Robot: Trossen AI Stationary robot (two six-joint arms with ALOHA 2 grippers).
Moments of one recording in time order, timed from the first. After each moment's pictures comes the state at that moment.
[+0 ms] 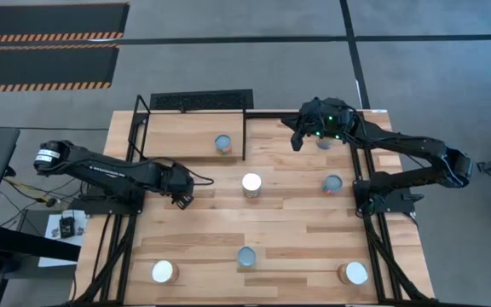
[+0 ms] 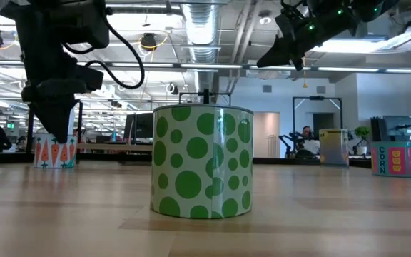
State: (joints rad) left arm -0.07 1.24 0.65 -0.86 -0.25 -0.84; right arm -0.51 1.15 0.84 -0.02 -0.05 0.07
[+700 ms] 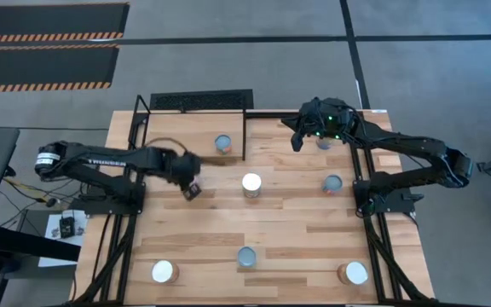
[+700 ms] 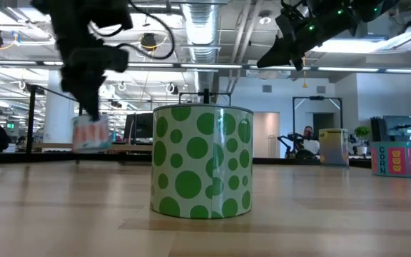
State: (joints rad) left arm 0.11 1.23 0.83 -0.84 -0.14 -0.51; right arm -0.51 1.15 0.84 -0.02 -0.05 0.05
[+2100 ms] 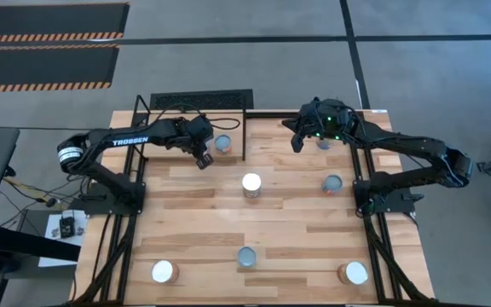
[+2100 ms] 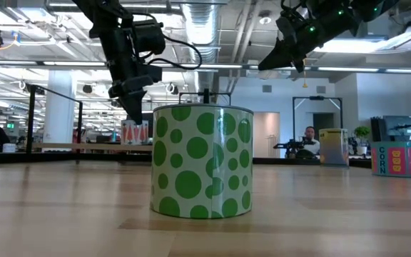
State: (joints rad) left arm 0.46 1.47 1.01 -0.71 -0.13 -0.06; right arm -0.50 1.15 0.84 -0.05 -0.05 0.06
